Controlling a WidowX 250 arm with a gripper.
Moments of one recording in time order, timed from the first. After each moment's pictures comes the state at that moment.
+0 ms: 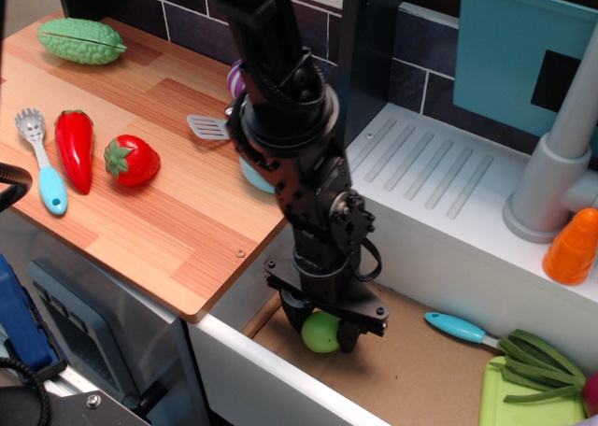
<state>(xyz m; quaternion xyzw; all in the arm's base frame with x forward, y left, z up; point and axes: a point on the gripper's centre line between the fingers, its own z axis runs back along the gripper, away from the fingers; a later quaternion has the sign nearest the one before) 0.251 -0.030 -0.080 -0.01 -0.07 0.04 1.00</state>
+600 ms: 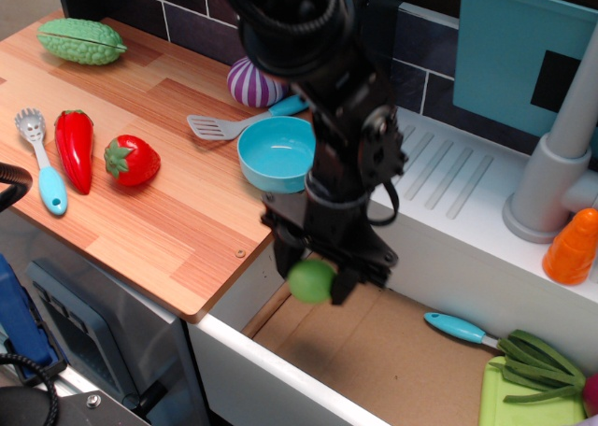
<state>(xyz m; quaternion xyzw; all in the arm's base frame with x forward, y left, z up) 0.243 -0.020 0.002 0.10 -0.03 0.02 0.99</state>
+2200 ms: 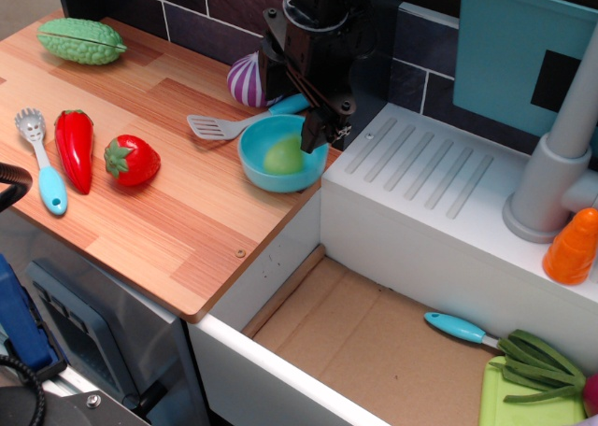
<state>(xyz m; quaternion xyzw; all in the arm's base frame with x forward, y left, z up) 0.316 0.040 0.066 0.13 -0.09 -0.19 0.97</state>
